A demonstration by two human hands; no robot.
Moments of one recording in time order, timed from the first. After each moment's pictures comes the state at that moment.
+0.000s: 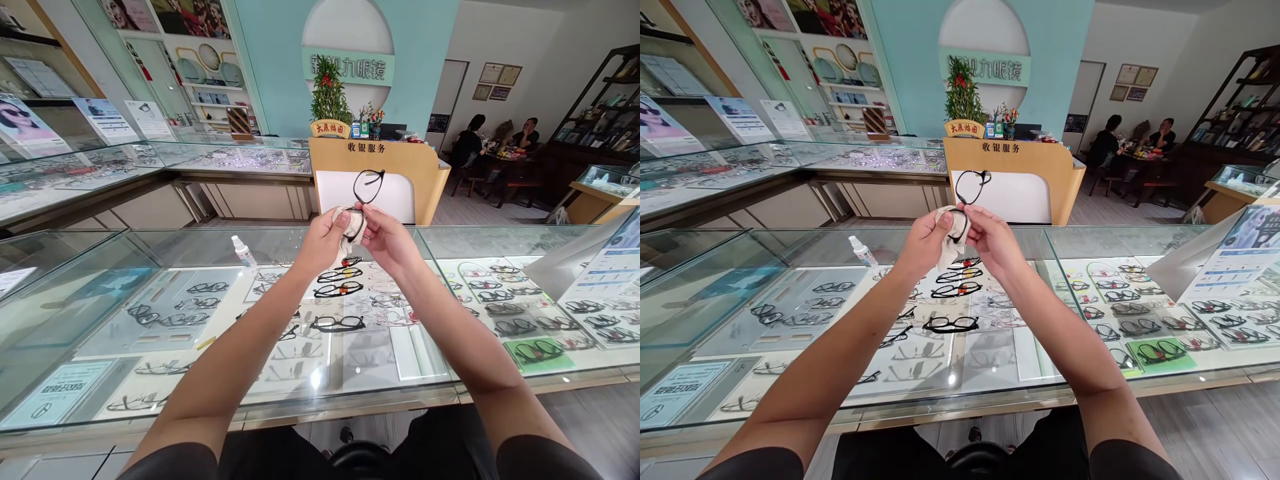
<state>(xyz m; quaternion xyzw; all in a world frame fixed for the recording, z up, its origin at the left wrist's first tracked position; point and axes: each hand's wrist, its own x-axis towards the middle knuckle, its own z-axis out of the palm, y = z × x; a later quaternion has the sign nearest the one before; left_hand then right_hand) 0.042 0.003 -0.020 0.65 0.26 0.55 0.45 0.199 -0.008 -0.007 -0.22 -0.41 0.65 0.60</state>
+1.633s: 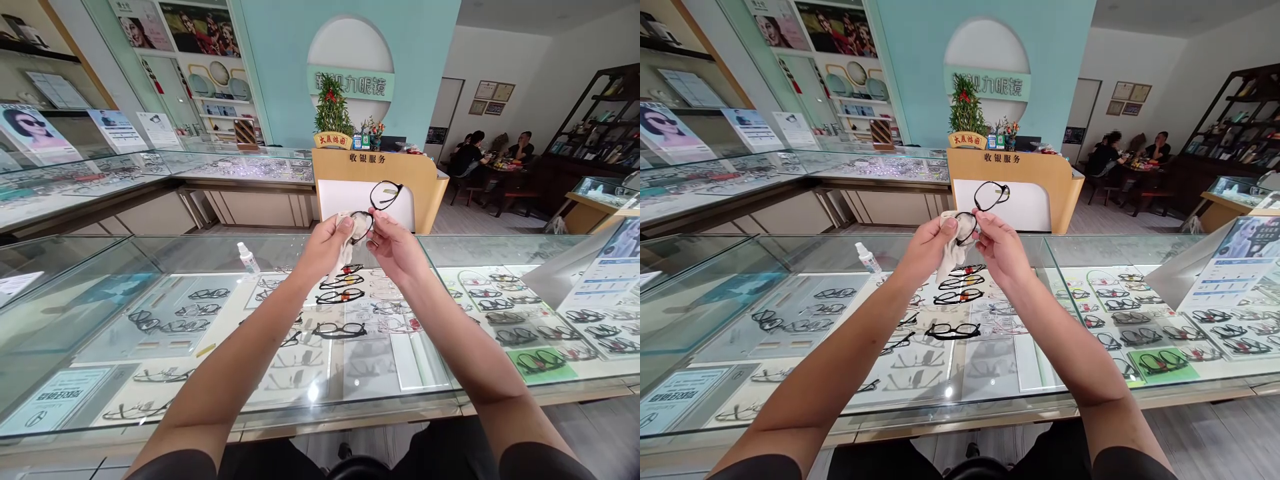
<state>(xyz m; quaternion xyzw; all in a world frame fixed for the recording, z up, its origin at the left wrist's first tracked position) 0.034 0.007 -0.021 0.60 0.28 0.58 0.48 0.201 -0.018 -0.001 -0.25 -0.38 0.62 0.64</state>
